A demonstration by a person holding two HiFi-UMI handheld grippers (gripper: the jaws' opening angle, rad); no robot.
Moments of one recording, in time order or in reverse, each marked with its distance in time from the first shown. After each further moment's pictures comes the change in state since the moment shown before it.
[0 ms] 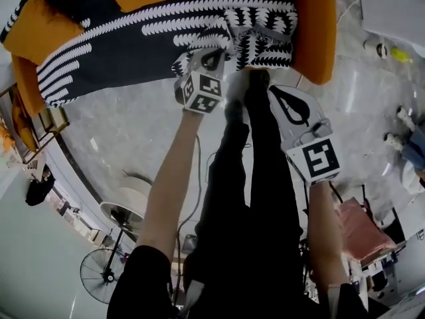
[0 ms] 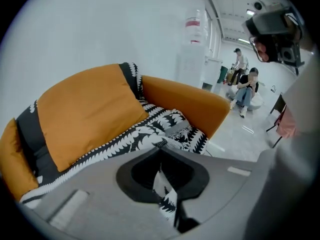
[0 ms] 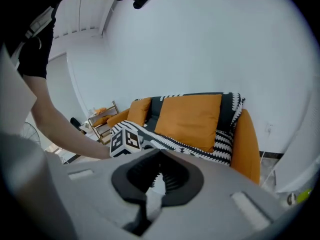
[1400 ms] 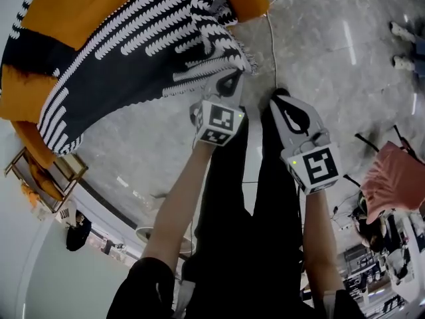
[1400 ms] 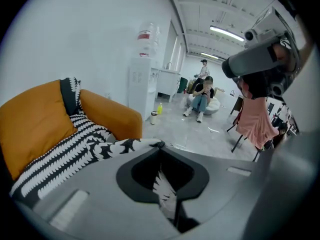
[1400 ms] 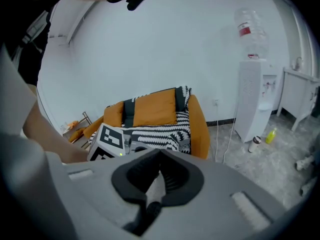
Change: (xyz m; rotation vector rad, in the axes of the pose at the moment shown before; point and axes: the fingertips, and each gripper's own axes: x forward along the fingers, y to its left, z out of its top) left arm -0.067 -0.221 0.017 0.120 -0.151 -0.347; right arm -0.130 0.051 -0.112 0.277 -0.042 -0.334
